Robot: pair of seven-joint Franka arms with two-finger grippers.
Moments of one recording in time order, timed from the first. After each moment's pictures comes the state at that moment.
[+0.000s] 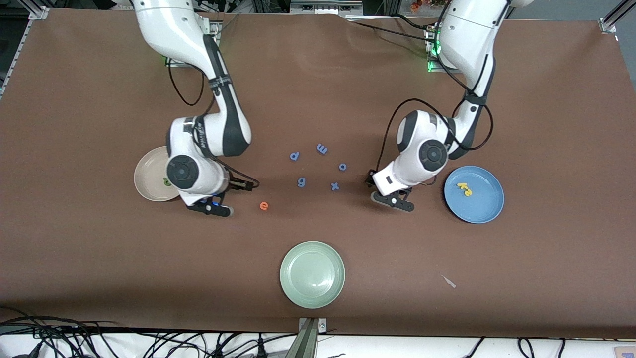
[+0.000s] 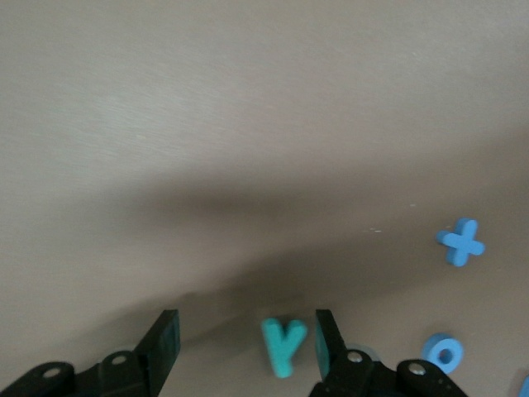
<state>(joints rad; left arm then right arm) -0.60 0.63 0.14 -1.81 -0.43 2.40 0.09 0.84 0.74 -0.54 -1.57 0.50 2.00 0.35</state>
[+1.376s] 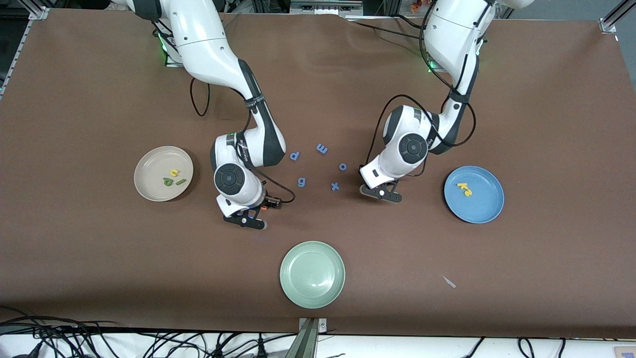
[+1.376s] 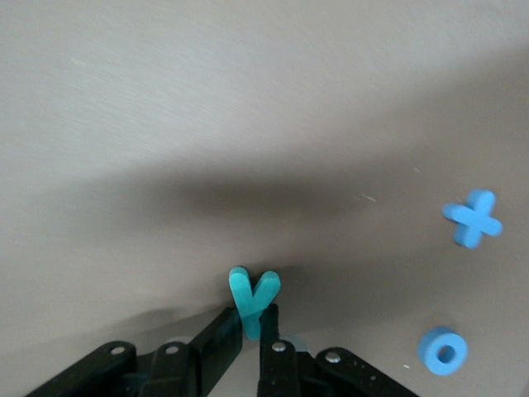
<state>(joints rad) -0.66 0.64 0.17 -1.85 -0.43 2.43 0.02 0.84 0.93 -0.46 -1.40 0.53 2.17 0.44</state>
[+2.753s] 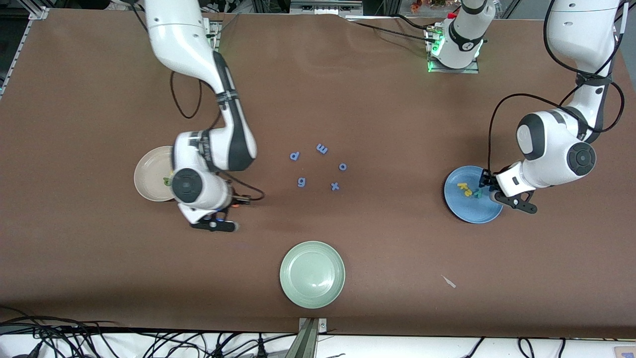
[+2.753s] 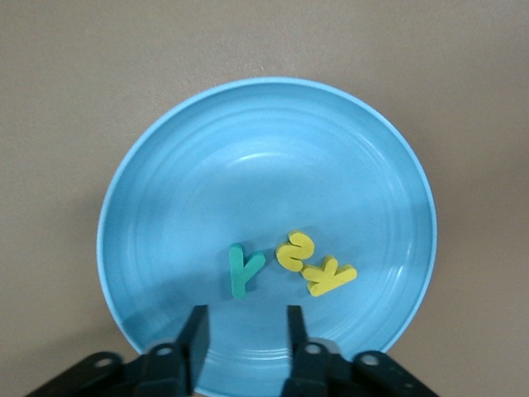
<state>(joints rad) -0.13 0.43 0.20 -2.02 -0.22 2.31 0.55 0.82 0.78 -0.64 -1.51 0.53 1.95 0.09</state>
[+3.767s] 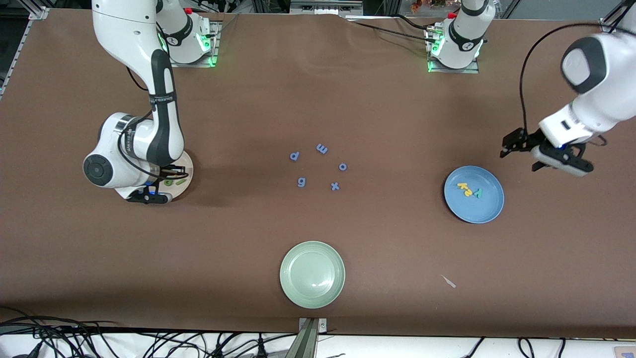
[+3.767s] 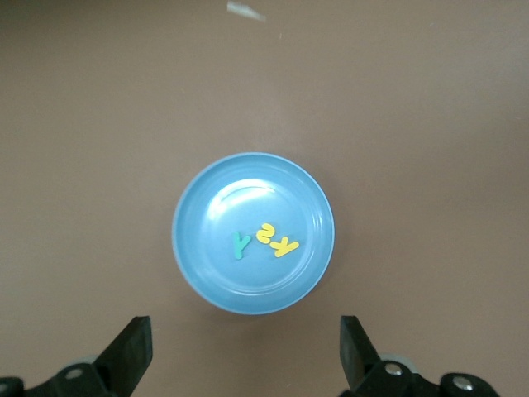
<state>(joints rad) -0.11 -0.10 0.19 -2.17 -0.12 2.18 0.54 0.81 0.65 -0.81 -1.91 0.52 1.96 -0.21</state>
